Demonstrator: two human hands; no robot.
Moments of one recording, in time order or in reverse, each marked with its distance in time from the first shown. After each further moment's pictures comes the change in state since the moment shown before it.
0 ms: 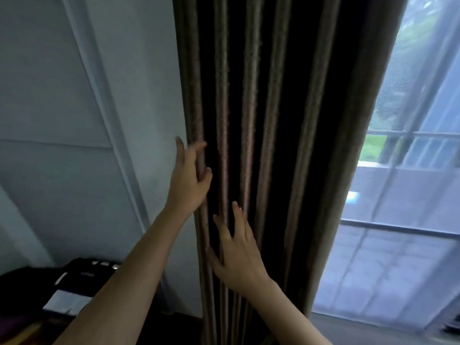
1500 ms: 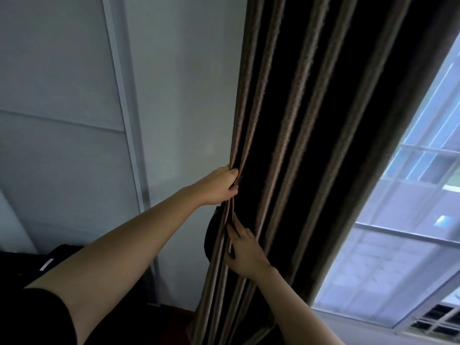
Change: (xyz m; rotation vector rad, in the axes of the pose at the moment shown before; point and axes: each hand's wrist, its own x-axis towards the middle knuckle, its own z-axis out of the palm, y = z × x) left_hand 0.018 -0.060 0.003 0.219 -0.708 0.190; right_hand 0.014 0.021 0.065 -0.120 -0.312 0.094
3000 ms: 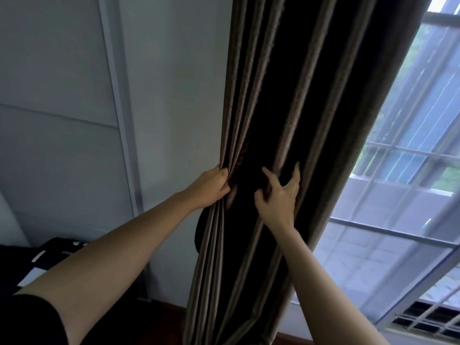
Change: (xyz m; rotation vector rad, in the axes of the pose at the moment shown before) left_hand -0.015 0.030 0.016 0.014 0.150 -0.031; right_hand -0.011 0.025 -0.110 0.214 0.715 0.241
